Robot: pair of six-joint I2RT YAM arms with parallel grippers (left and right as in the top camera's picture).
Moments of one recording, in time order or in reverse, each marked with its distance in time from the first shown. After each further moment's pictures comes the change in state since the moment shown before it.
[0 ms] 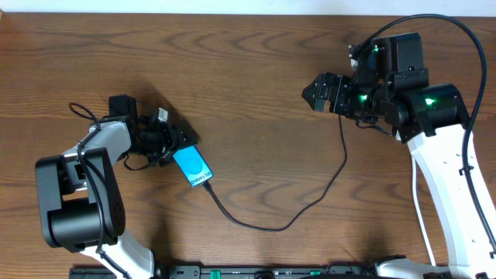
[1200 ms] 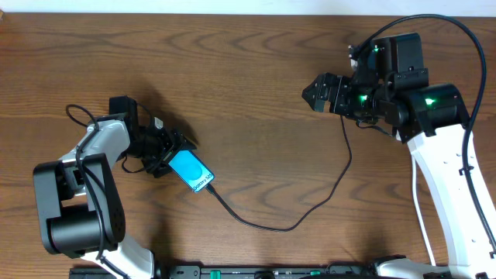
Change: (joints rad) left arm -0.005 -0.034 0.020 -0.162 -0.114 -0.132; right arm 0.000 0.000 0.000 -0.003 0.000 -0.004
